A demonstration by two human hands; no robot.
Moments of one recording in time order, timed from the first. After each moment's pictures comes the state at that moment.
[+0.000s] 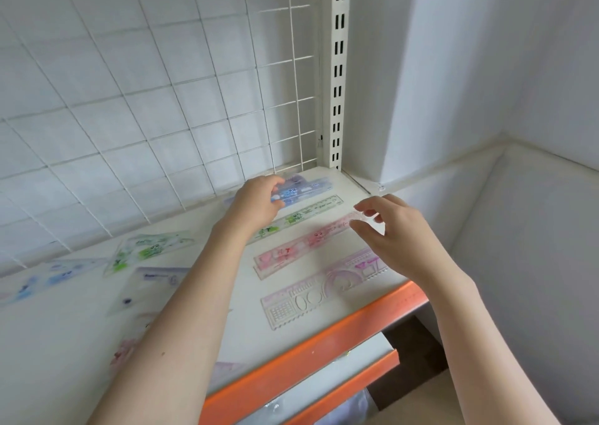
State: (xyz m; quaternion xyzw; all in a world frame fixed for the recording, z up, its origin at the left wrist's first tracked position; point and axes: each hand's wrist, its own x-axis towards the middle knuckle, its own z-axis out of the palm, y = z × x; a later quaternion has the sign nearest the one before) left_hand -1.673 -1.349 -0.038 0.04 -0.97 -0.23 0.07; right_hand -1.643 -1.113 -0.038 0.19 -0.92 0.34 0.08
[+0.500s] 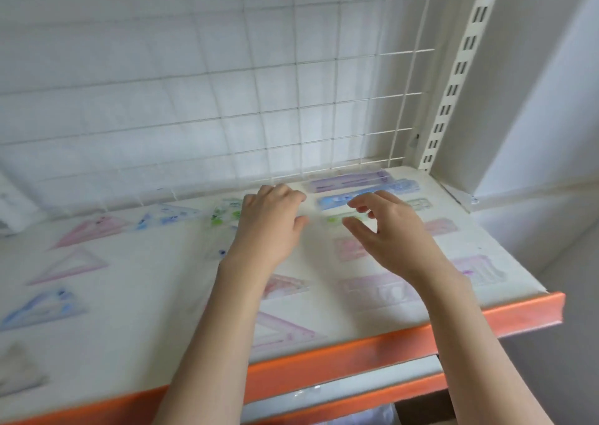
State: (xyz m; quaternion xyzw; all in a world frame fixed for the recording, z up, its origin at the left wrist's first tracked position) left_hand -1.553 -1.396 -0.024 0.12 -0.98 -0.05 0.13; right_hand -1.618 -1.223 -0.029 0.33 -0.88 0.33 0.05
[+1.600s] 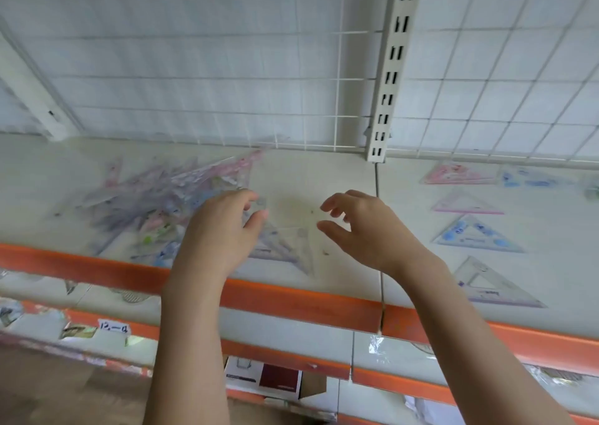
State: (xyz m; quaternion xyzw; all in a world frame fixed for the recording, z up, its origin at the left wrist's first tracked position) left_hand -1.081 -1.784 -0.016 0.40 -0.88 -0.15 0.20; right_hand -1.243 -1.663 -0.027 0.55 -0.79 0.26 -0.10
